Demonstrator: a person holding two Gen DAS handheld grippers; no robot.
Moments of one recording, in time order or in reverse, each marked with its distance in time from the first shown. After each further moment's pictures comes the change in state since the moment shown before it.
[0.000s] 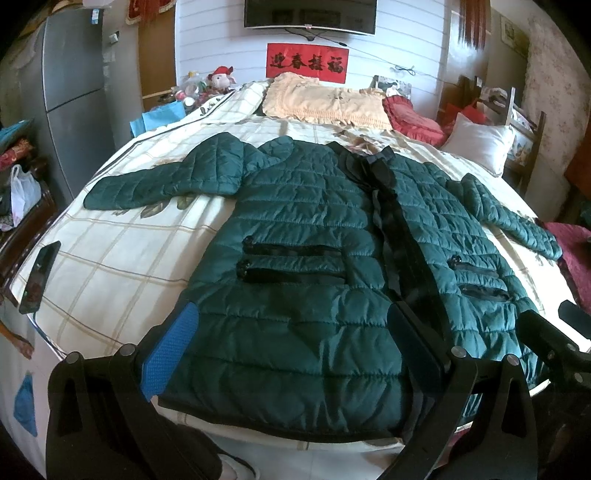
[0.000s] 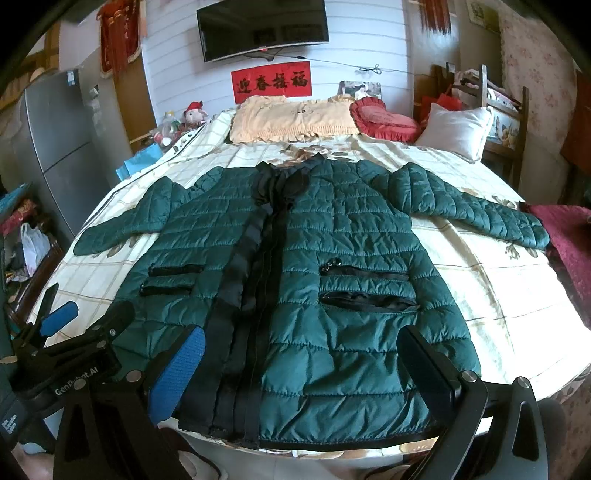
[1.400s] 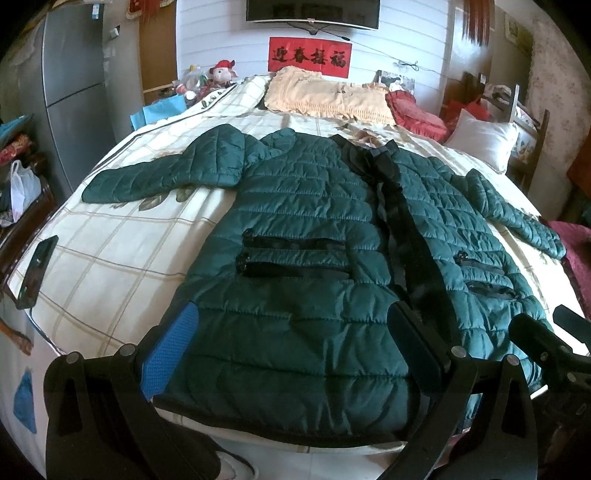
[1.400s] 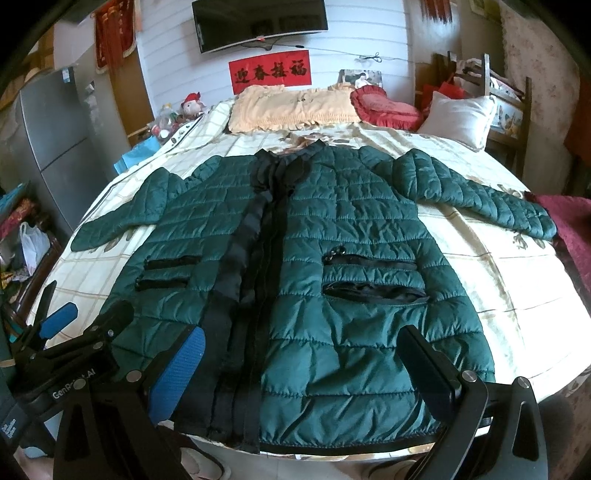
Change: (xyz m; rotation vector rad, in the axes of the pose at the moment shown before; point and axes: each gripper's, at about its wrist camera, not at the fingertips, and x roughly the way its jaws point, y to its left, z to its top) left arm 0.010 0.000 -0.005 -0.010 0.018 0.001; right arm 0.015 0.002 0.002 0.068 0.086 0.046
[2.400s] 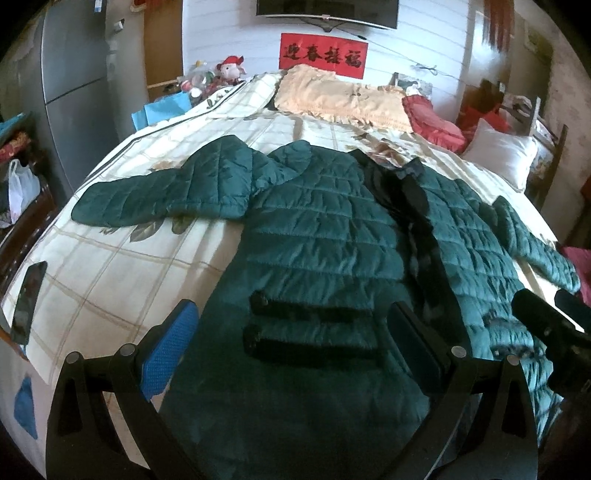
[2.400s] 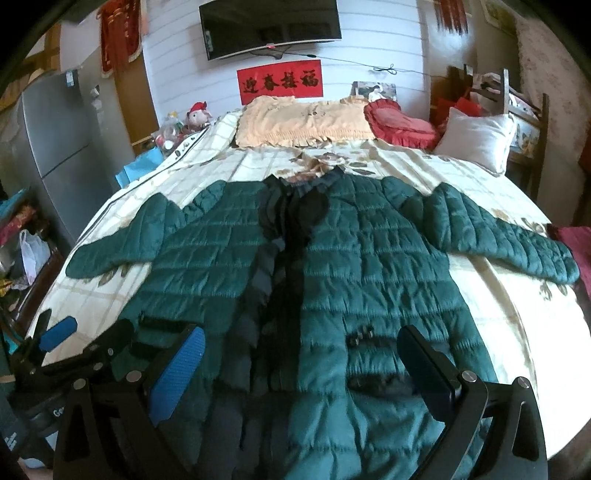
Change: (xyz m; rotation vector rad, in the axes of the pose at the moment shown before) left arm 0.054 0.019 0.072 -0.041 0.026 0.022; right arm 0.050 0.020 0.084 -0.046 -0.087 0.018
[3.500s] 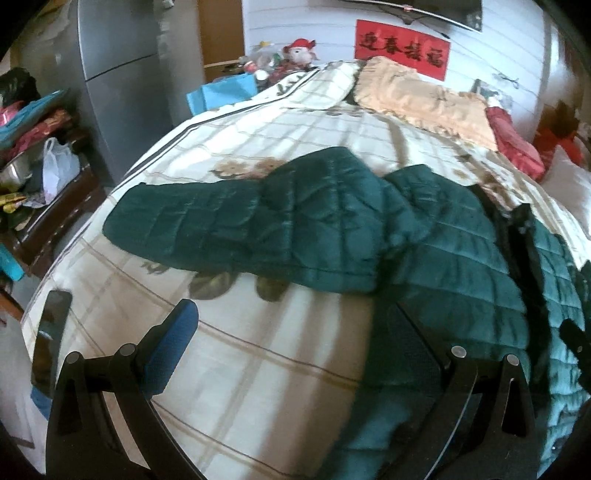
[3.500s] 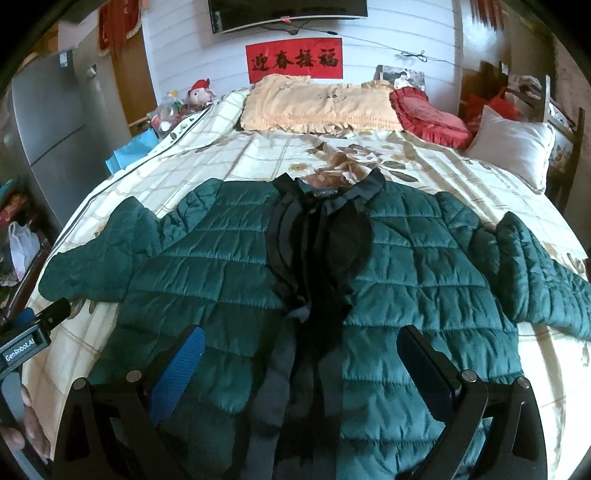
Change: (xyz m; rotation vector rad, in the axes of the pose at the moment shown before) left arm 0.092 0.106 0.078 -0.114 0.049 0.214; right arm 0.132 0.023 0.070 -0.041 0.104 0.002
